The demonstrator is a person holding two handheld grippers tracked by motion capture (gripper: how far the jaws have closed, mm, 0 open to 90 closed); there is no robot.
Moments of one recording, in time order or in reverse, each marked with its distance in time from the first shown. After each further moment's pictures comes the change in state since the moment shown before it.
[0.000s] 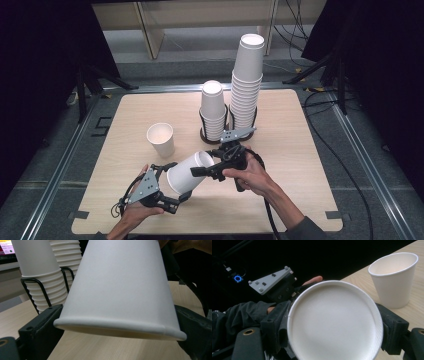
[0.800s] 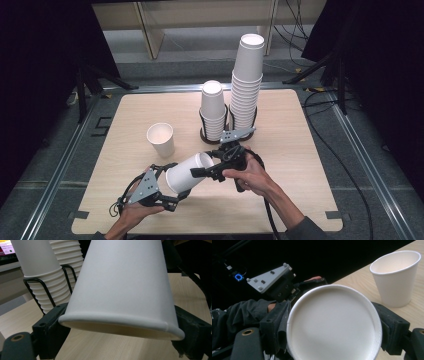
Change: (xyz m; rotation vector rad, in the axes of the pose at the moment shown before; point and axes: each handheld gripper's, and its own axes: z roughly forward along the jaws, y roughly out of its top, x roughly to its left) left arm 0.002 0.004 -0.004 0.053 -0.001 0.053; right arm 0.001 0.000 0.000 0.018 -0.009 -0.003
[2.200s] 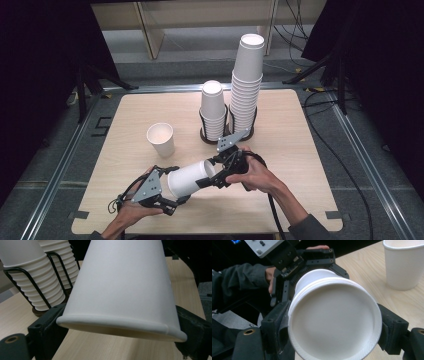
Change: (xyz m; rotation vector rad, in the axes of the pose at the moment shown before) left arm 0.002 -0.002 0.002 0.079 -0.085 0.019; right arm -0.004 -0.007 0.001 0.197 0.023 -0.131
